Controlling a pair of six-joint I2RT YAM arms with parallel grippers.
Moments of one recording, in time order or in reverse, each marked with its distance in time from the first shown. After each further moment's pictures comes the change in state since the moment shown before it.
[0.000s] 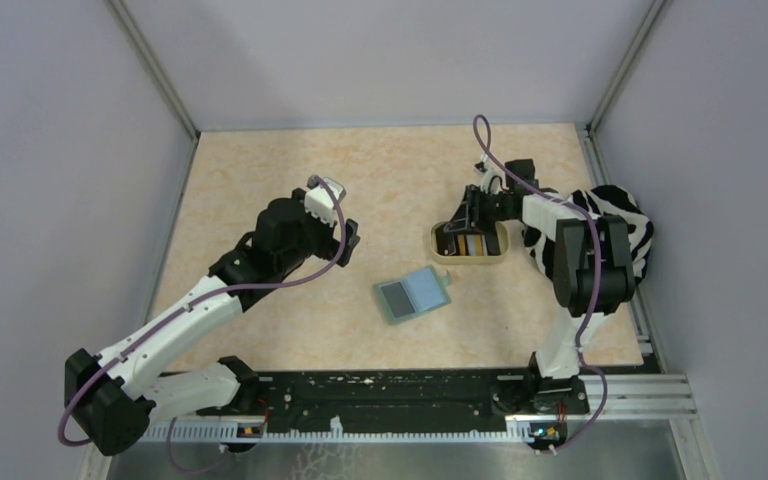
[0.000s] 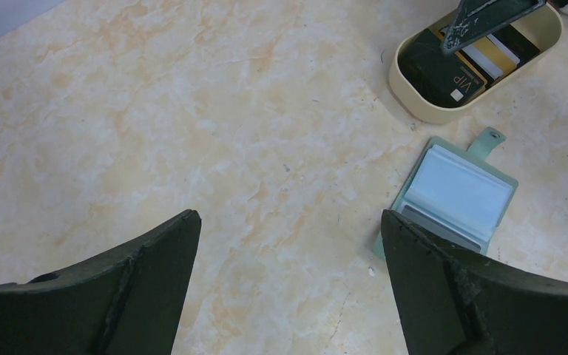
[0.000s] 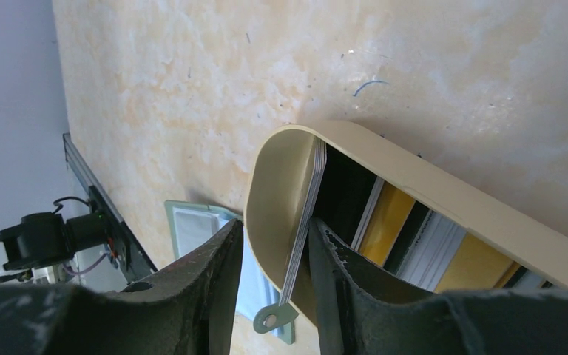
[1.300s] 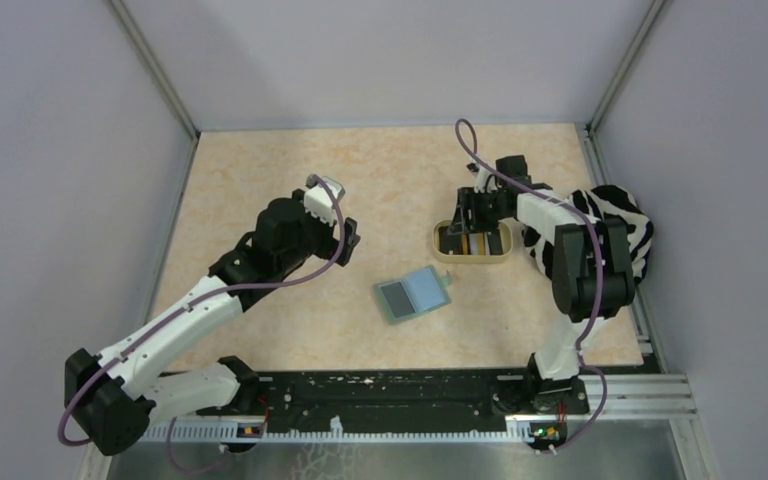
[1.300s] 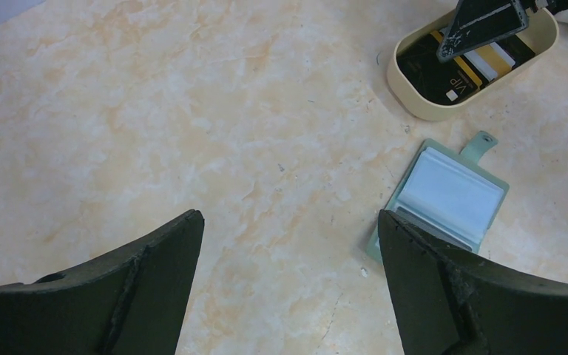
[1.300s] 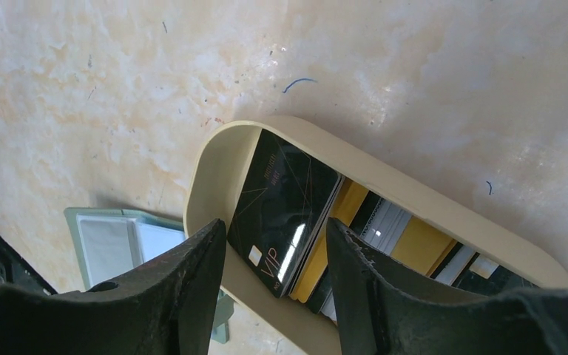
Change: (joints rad) left arm 0.000 0.000 0.000 0.000 0.005 -0.033; right arm 0.046 -0.034 0.033 -0.089 0.243 -0.173
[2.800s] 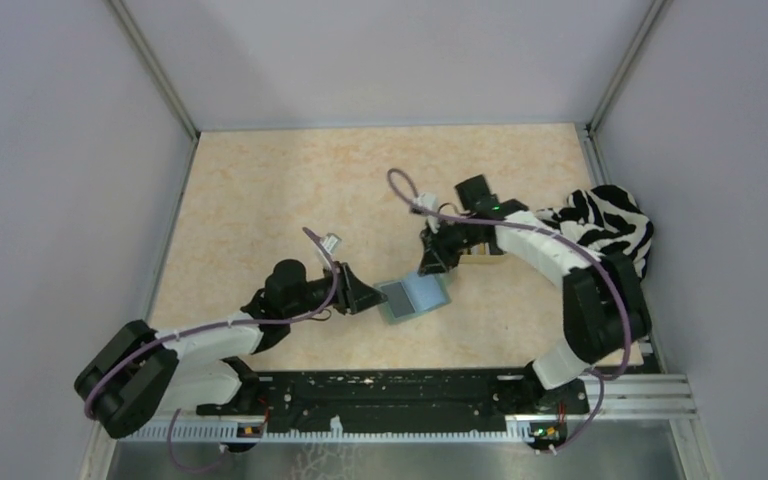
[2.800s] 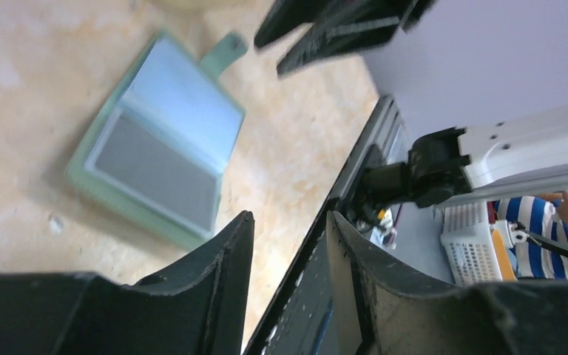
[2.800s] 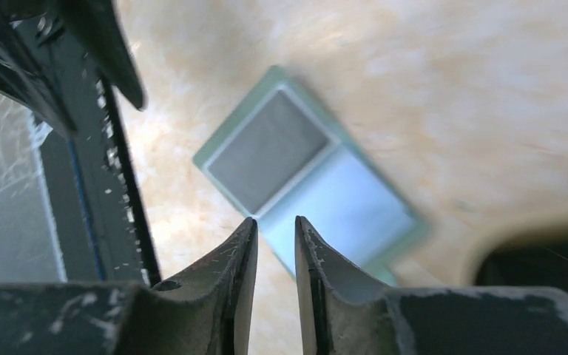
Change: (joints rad) left arm -0.034 0.130 -0.604 0.893 0.534 -0.823; right arm 0.340 -0.180 -0.109 -0.193 -0.262 -0.496
